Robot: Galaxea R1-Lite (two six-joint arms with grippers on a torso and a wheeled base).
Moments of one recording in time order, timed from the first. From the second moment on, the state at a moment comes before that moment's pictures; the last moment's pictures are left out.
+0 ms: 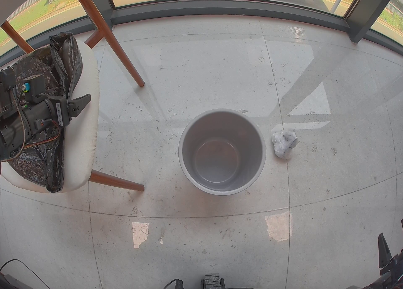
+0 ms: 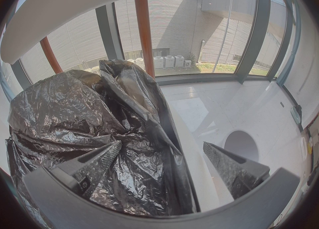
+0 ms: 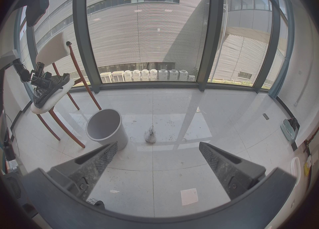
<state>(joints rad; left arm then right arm) -0.07 1.43 -0.87 -0.47 -0.04 0.10 0.00 0.02 -0.02 0.00 -0.03 0.00</state>
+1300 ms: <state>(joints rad) -0.36 1.40 -1.17 -0.21 -0.38 -0.72 0.00 0.02 -0.02 0.00 -0.03 0.01</state>
